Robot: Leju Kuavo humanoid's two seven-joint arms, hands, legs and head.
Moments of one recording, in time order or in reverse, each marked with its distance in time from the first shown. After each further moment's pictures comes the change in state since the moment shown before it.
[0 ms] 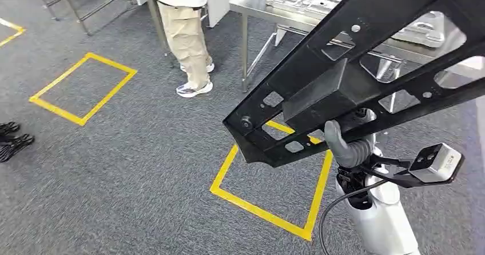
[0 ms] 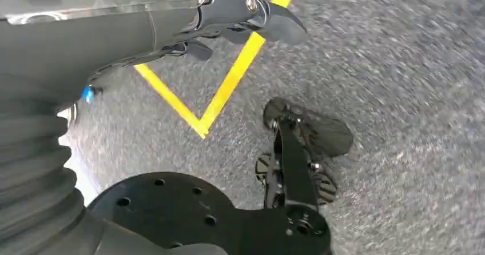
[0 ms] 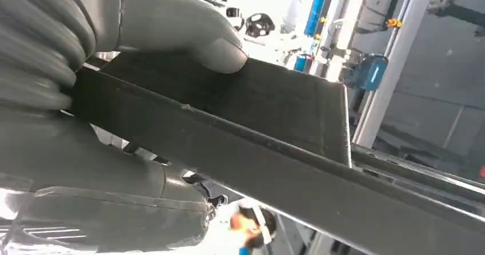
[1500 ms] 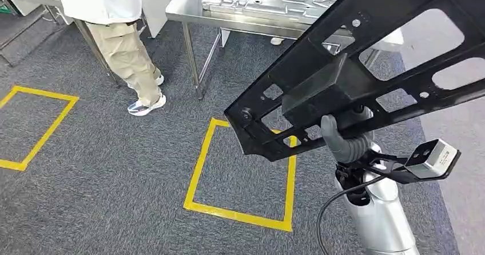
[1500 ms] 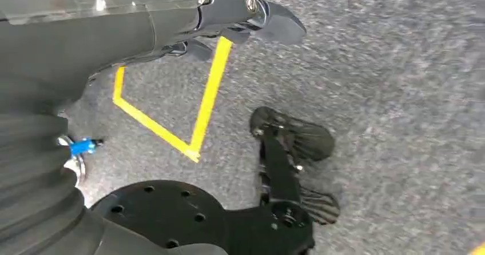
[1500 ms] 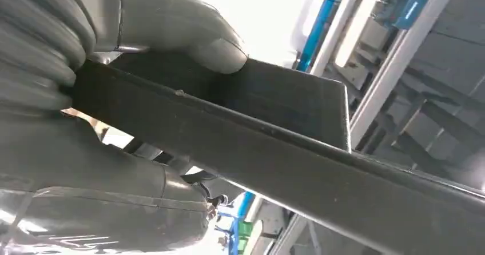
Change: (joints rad) left arm 0.002 0.005 0.006 0.000 -0.020 -0.017 -0.008; right arm -0.032 0.005 0.006 0.030 0.031 -0.025 0.005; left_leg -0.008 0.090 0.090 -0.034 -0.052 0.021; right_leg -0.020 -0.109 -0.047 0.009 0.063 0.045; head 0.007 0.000
